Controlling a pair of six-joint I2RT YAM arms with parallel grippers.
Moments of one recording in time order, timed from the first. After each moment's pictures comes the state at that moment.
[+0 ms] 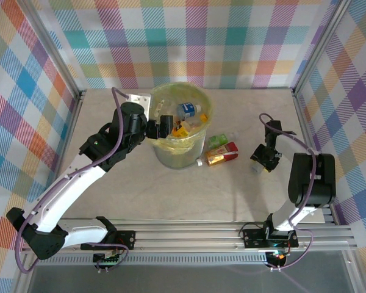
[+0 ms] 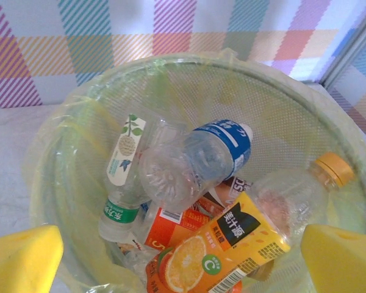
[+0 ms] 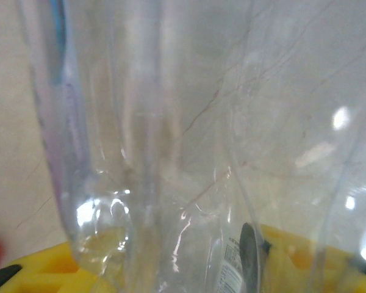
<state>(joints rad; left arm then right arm) -0.69 1.20 1.37 -0.62 -0.32 -0.32 -0.02 1.61 0.97 -0.75 -0.04 0.65</state>
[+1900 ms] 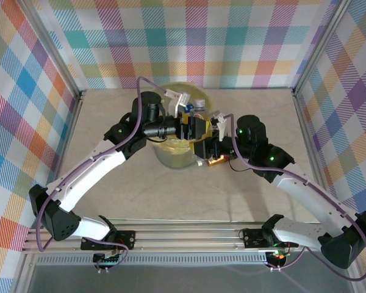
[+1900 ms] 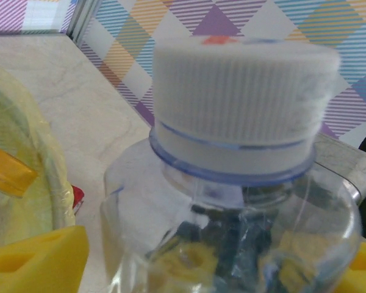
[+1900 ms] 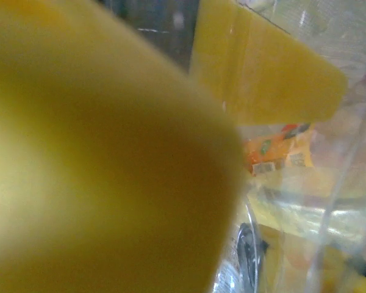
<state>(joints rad) -0.71 1.40 1.44 -0.33 0.51 -0.50 0.69 1.09 1.07 -0.31 -0.48 0.33</state>
